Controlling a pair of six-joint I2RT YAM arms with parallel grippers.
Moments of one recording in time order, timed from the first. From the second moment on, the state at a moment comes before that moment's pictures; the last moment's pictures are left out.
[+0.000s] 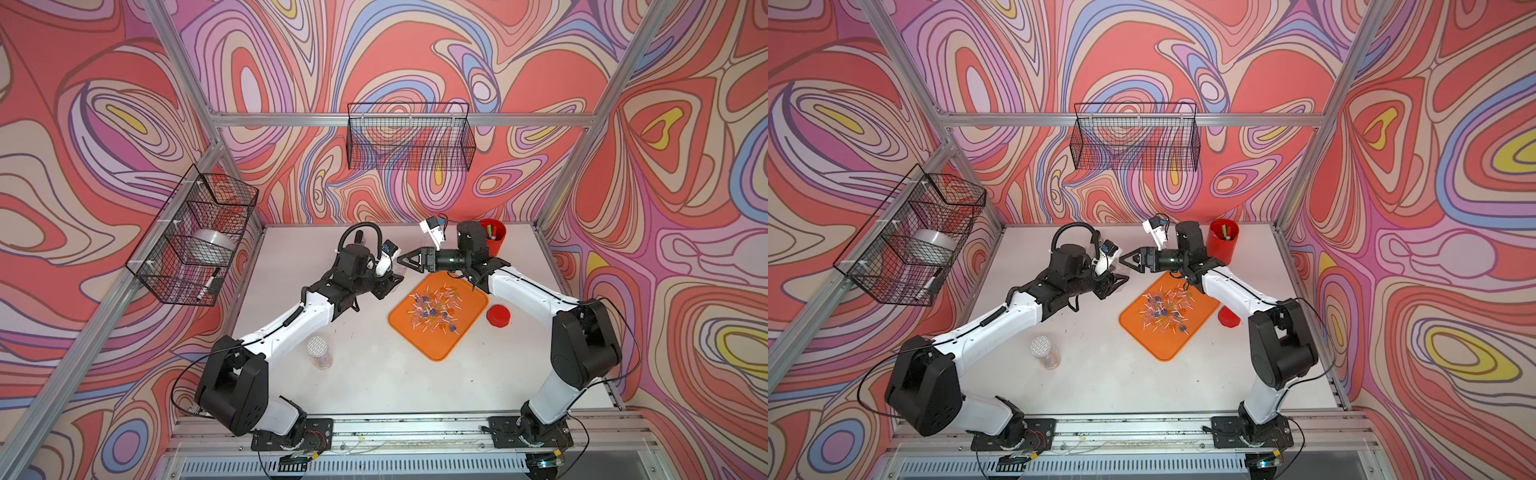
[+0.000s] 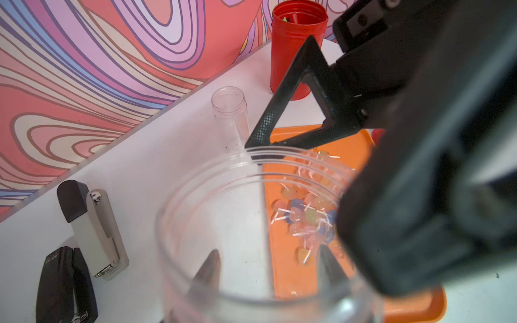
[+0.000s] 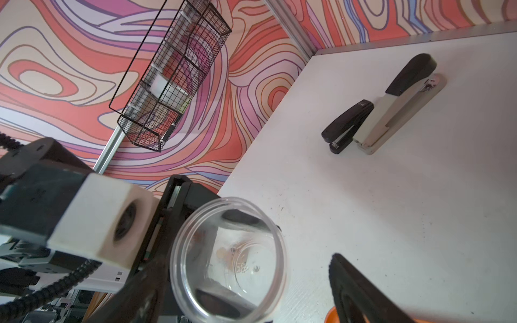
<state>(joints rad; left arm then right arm) -0.52 1.46 1.06 -0.12 0.26 0.15 0.41 1.72 1.27 0.09 -0.91 0.50</state>
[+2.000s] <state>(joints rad) -0.30 1.29 0.82 -0.13 0.15 -0.18 0.54 2.00 1.37 0.03 -0.44 0.42</state>
